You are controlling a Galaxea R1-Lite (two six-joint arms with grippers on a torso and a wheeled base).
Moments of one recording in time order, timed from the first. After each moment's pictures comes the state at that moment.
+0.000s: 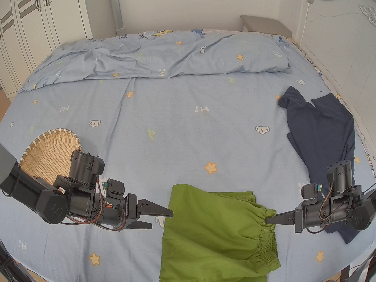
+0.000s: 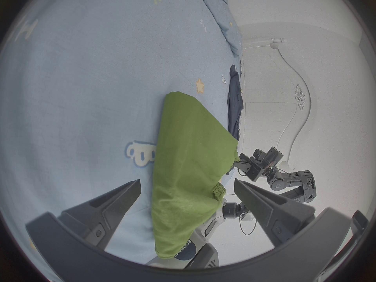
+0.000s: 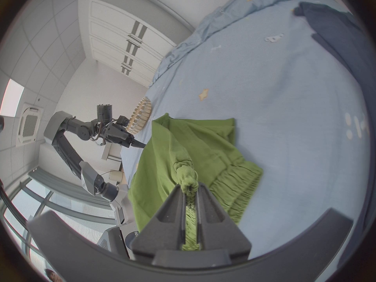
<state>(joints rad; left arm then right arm) -0.35 1.82 -0.64 -0.37 -0.75 -0.64 0.27 1.73 -0.36 -0.64 0.70 0.16</state>
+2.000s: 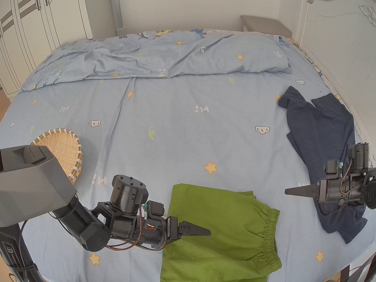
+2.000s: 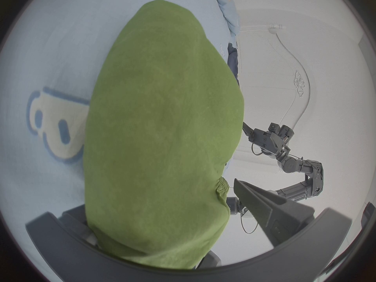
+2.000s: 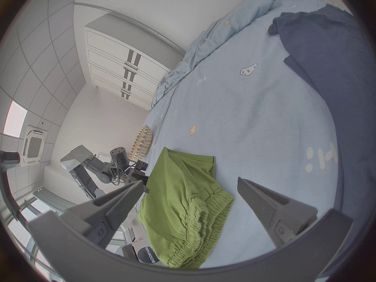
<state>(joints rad) -0.57 2.08 -0.59 -0.78 -0.71 -0.81 0.01 1.67 -0.48 -0.50 0.89 0.20</state>
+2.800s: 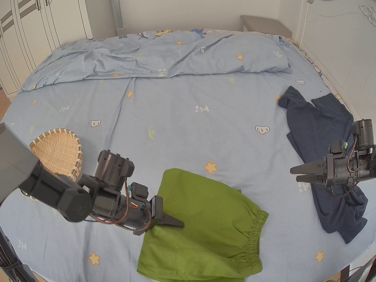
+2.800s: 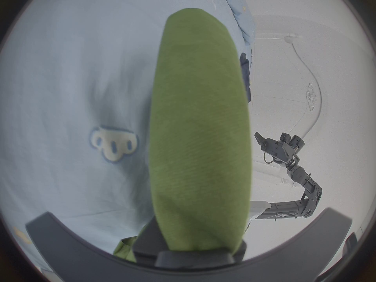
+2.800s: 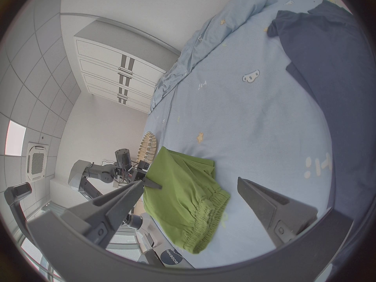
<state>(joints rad) -0.48 1.92 -0.77 -0.32 -0.71 -0.77 0.01 1.59 -0.74 -0.12 0.89 0.26</state>
